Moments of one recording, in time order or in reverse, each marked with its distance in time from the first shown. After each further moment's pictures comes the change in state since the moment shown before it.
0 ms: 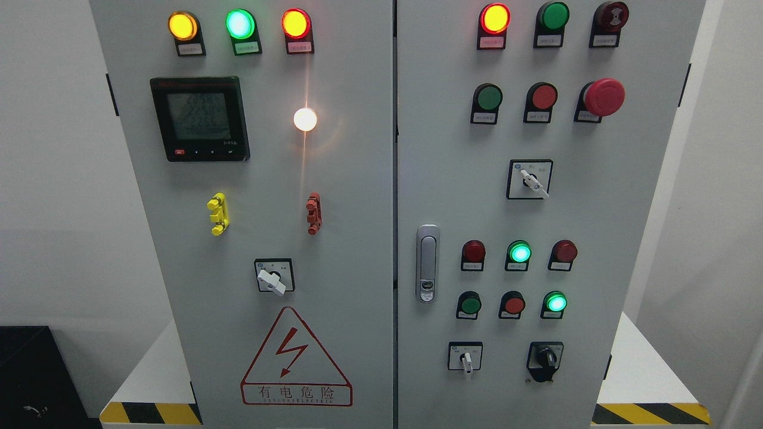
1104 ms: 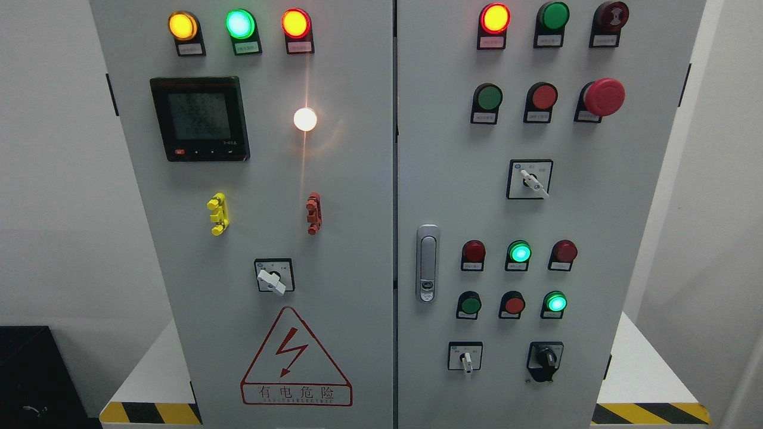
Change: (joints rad) left arm 0.000 0.000 0.000 0.000 0.000 0.000 0.000; right arm -0.001 -0.004 -0.011 -0.092 -0.010 -0.038 -0.058
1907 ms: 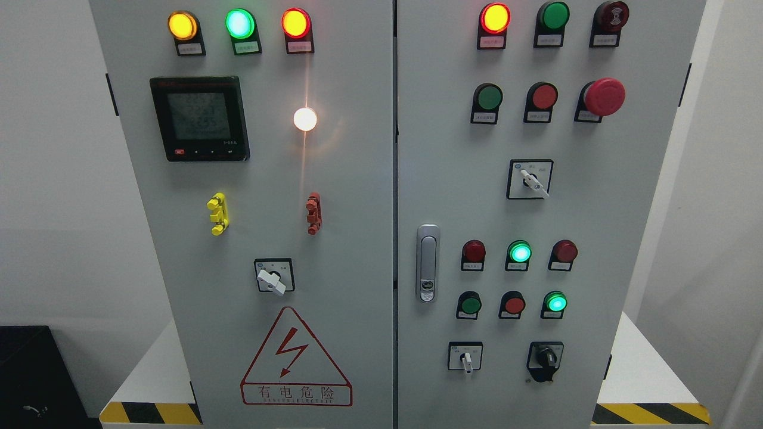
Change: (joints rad) left arm 0.000 0.000 0.000 0.000 0.000 0.000 0.000; right arm 0.015 -0.021 0.028 -0.393 0.145 -0.156 -0.261
